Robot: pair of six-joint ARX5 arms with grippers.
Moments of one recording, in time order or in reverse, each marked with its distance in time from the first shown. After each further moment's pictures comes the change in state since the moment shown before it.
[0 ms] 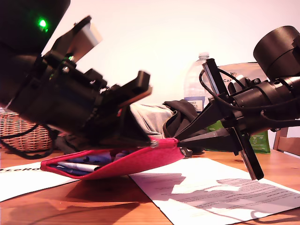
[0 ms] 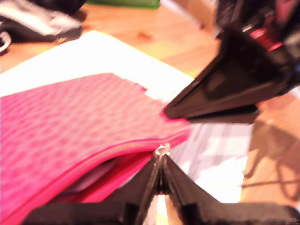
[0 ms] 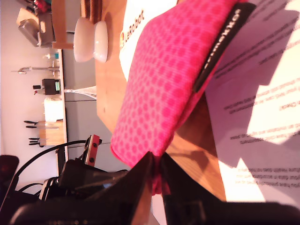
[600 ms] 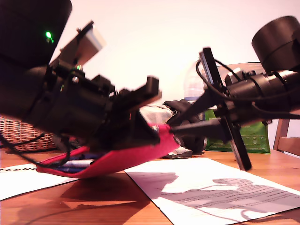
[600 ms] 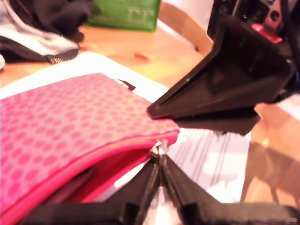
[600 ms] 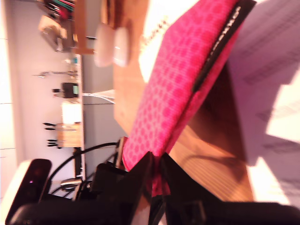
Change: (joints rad) left arm -0.027 0.112 -0.010 0.196 -0.003 0.000; right arm 0.024 0.000 0.000 0.096 -0.005 0.097
